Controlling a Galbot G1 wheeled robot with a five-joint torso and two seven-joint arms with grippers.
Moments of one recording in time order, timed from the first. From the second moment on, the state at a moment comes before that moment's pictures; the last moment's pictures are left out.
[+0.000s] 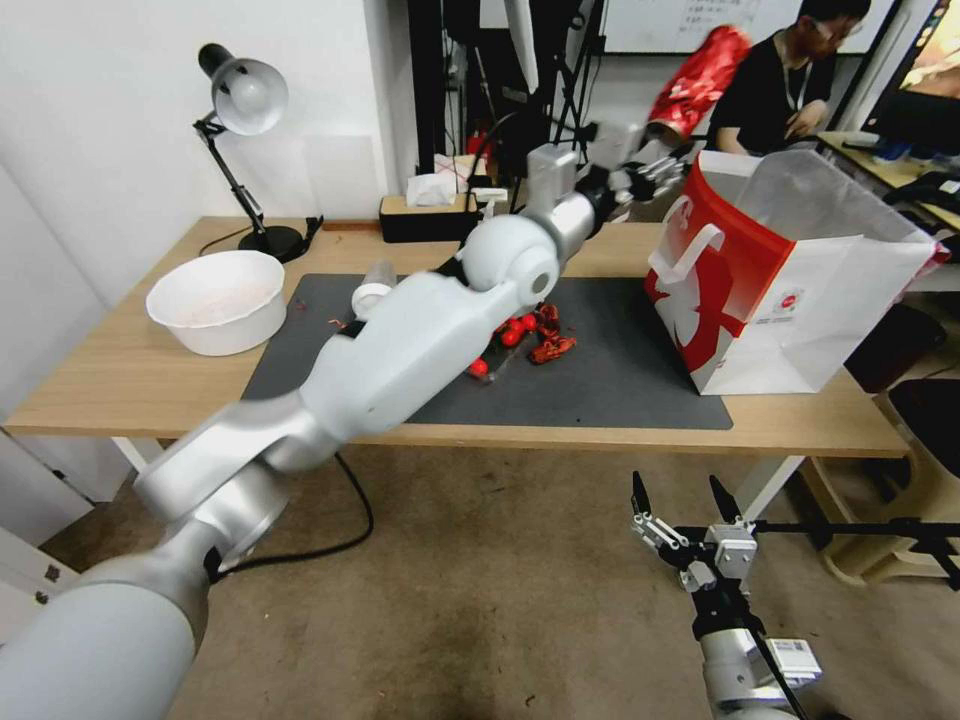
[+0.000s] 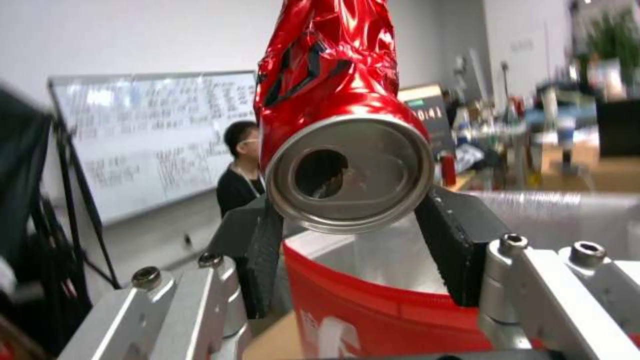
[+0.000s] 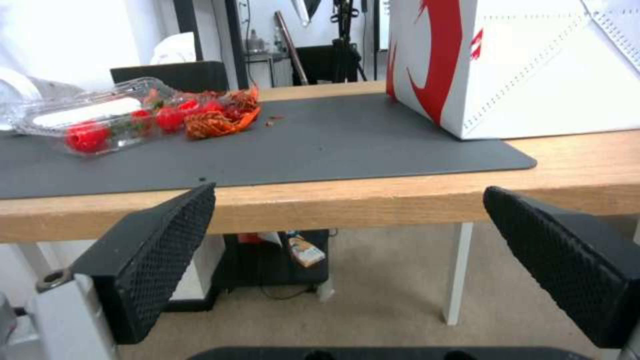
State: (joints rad) left arm -0.05 -1.44 0.48 -1.30 -0.79 0.13 0.00; right arm -1.78 1.41 0.54 2.06 0.21 0.28 0.04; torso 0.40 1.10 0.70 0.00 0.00
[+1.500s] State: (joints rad) left arm -0.26 -1.55 0.66 -1.05 0.25 -0.04 0.25; right arm -1.77 1.40 0.54 2.06 0.23 0.29 0.04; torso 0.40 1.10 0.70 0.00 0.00
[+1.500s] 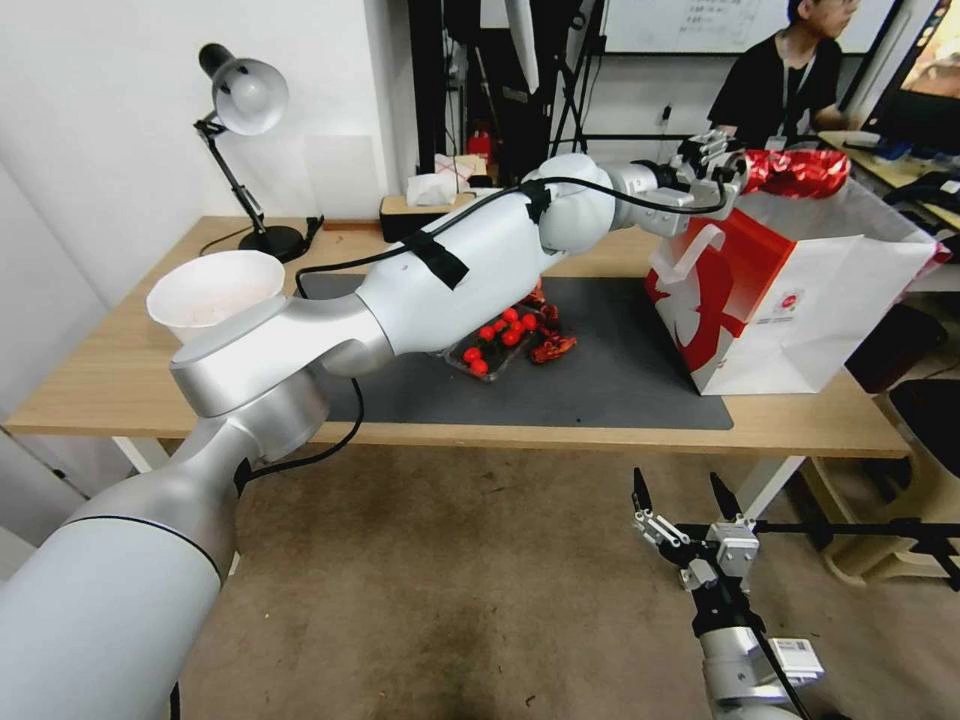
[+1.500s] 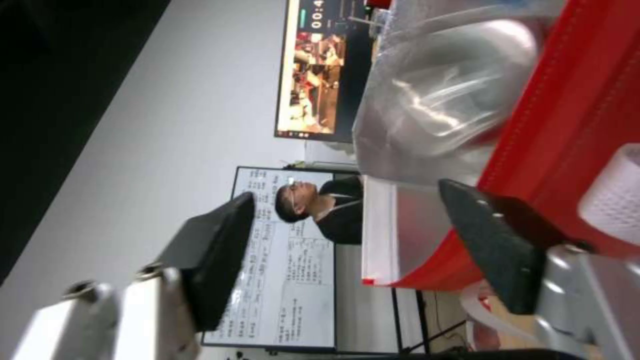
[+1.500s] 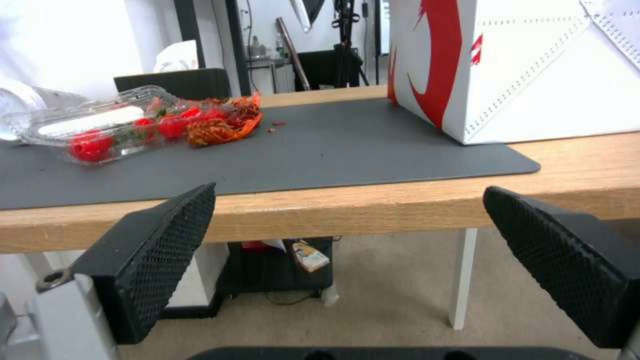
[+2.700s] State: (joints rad) left arm 0.42 -1.09 0.17 -1.72 -0.63 0.40 -0.24; right arm -1.76 1.38 0.52 2.06 0.23 0.27 0.04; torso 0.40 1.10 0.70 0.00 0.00
